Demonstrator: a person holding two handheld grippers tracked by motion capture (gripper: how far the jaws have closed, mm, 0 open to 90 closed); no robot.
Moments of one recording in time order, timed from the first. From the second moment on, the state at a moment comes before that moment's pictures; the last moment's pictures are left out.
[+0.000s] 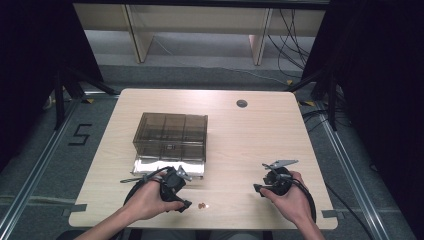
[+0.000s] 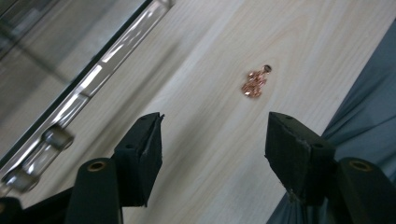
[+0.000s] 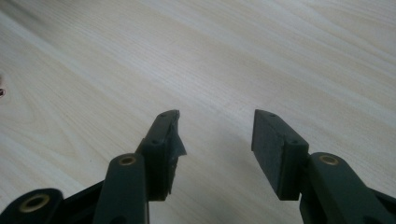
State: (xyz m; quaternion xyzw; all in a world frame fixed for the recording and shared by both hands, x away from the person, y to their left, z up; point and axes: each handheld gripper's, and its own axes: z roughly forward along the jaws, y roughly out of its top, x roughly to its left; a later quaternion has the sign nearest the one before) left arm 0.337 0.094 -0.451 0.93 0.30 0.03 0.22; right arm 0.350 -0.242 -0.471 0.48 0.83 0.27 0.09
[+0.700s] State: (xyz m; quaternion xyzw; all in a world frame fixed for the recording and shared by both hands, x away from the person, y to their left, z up) left arm 0.342 0.032 -0.463 0.97 0.22 0.01 0.14; right arm 0.347 -0.245 -0.470 0.48 0.83 0.28 0.10
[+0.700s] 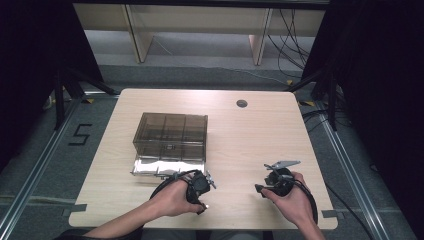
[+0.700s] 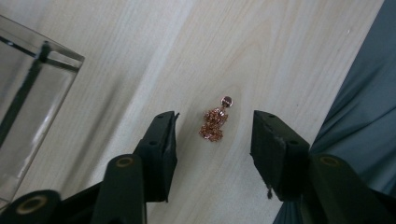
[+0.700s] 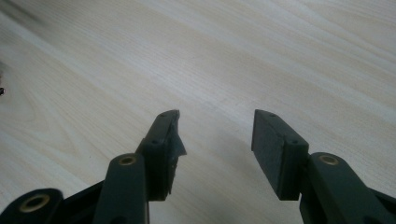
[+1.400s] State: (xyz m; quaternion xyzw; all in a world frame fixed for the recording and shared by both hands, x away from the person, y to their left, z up) left arm 0.346 0.019 -0.472 0.98 0.18 0.02 0.09; right arm 0.348 -0.246 -0.469 0.48 0.83 0.28 0.10
